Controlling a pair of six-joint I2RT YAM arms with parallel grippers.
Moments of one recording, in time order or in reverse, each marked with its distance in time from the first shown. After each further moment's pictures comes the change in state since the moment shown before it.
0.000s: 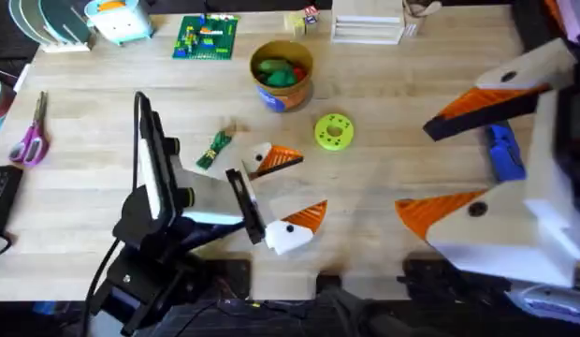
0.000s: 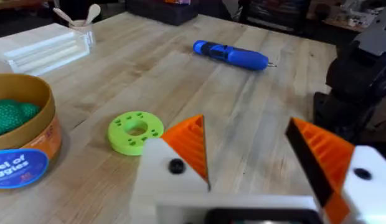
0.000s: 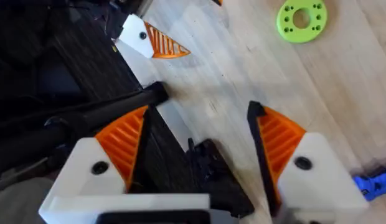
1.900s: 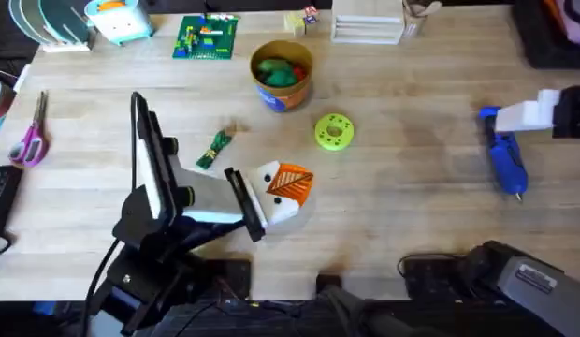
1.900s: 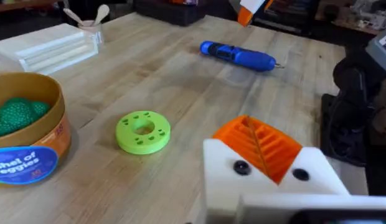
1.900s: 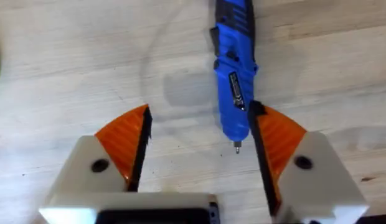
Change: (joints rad) left arm 0.000 0.000 0.000 0.000 -0.031 0.007; right arm -1.378 -0.029 -0.706 0.543 0.043 -0.261
